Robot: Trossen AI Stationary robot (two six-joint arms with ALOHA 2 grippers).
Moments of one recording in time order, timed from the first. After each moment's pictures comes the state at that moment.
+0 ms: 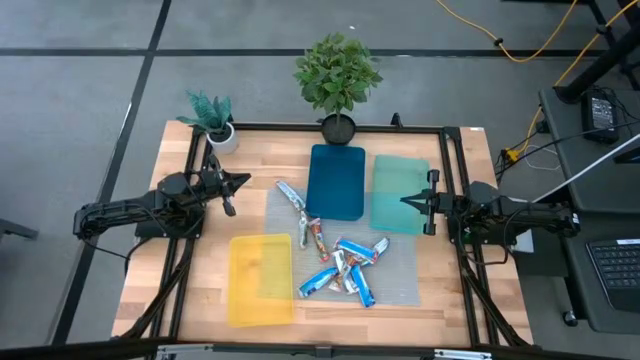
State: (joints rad) left arm 0.22 0.01 0.01 0.05 -0.21 0.11; right arm -0.06 0.01 0.01 0.03 0.01 -0.32
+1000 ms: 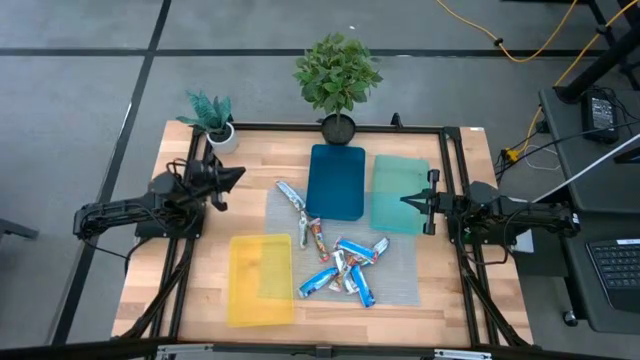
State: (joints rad) left arm 0.22 0.01 0.01 0.27 -0.18 -0.32; right arm -0.06 0.01 0.01 0.03 0.02 -0.33
